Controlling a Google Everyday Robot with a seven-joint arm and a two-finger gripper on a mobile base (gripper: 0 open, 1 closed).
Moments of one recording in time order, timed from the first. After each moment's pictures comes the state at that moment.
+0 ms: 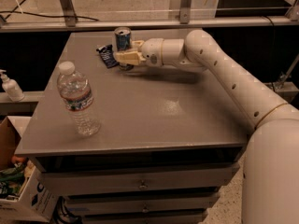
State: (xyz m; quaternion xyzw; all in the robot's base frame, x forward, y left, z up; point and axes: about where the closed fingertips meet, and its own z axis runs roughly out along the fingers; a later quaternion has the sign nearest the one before) arm 0.749 0.077 0.857 -0.45 0.61 0.40 0.52
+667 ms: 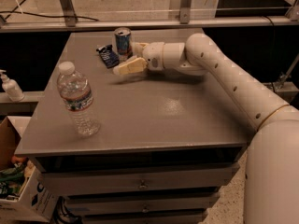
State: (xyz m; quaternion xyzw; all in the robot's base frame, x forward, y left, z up) arm 0.746 0.075 0.848 -0.45 0.61 0.40 0.51
